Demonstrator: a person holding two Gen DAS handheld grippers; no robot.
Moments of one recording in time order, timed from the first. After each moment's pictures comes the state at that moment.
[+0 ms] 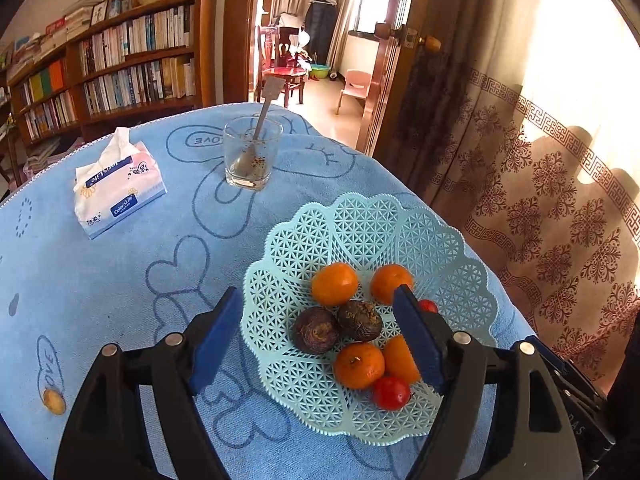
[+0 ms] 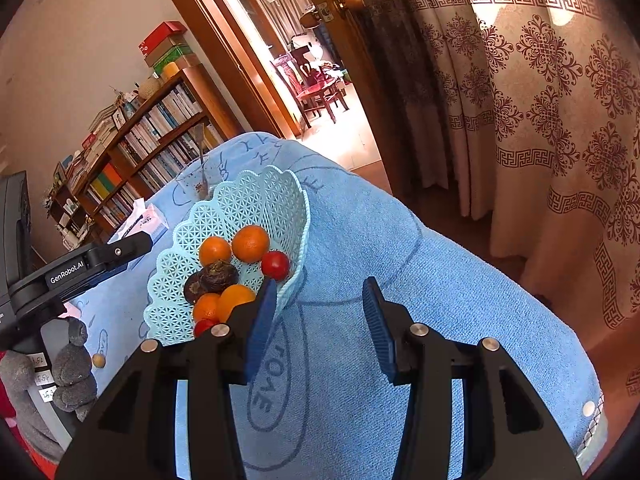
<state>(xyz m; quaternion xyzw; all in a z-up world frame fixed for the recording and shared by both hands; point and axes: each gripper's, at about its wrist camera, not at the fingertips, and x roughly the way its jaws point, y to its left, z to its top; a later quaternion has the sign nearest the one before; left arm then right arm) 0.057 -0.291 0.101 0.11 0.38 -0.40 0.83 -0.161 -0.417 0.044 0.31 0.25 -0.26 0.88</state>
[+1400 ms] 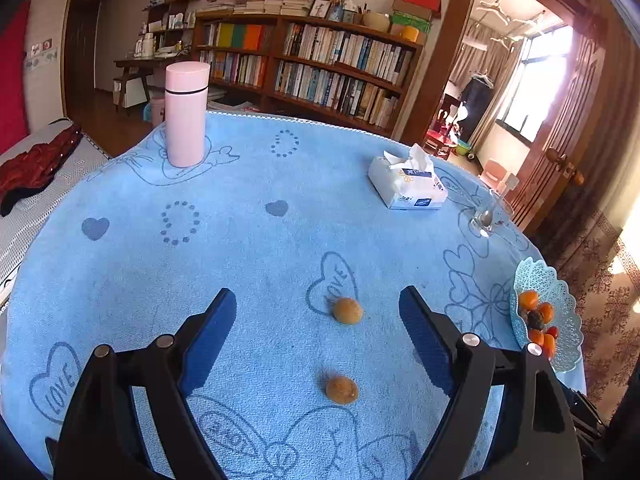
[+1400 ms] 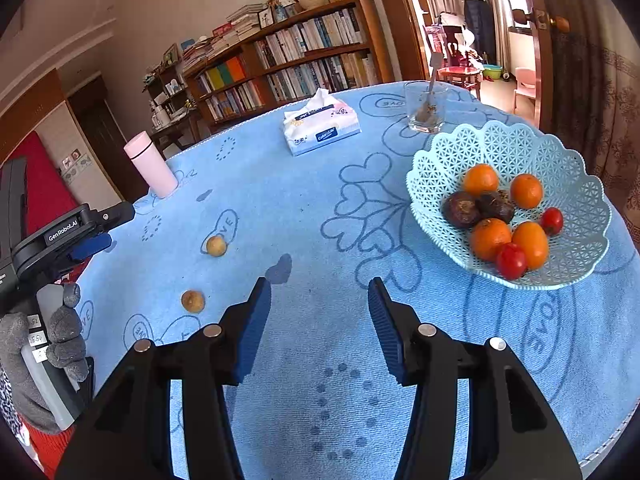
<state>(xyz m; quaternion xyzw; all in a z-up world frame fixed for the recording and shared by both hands) 0.081 0.034 0.106 -0.06 0.36 -0.17 0.91 -0.054 -0.213 0.067 0.18 0.34 -0.04 0.92</state>
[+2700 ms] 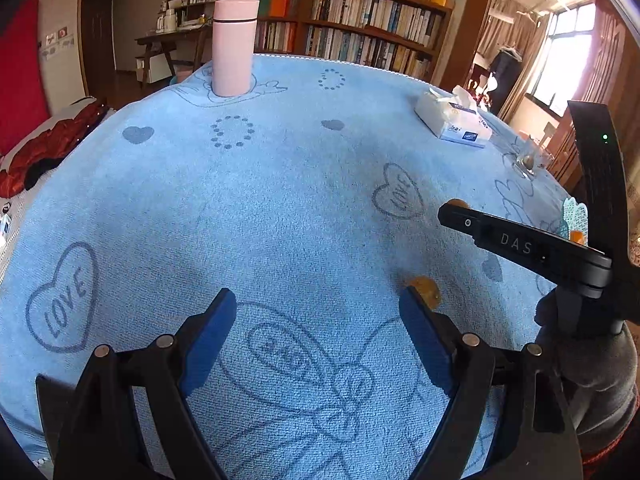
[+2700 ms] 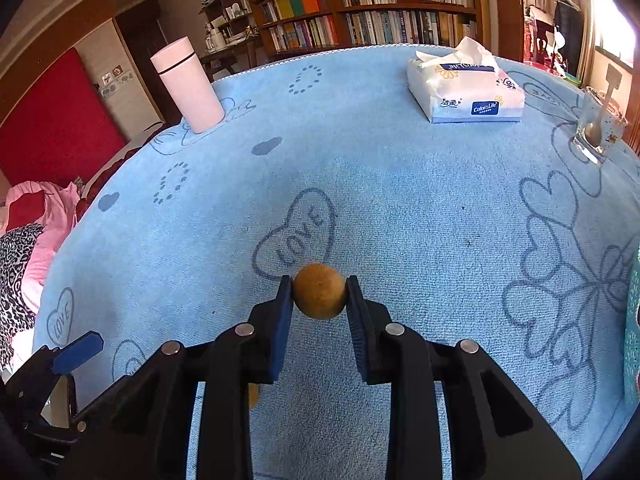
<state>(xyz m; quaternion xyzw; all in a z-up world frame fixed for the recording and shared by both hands) 0.048 0.054 0.042 -0.02 0.41 -0.13 0.90 0.108 -0.137 0.030 0.10 0.42 0.07 0.90</state>
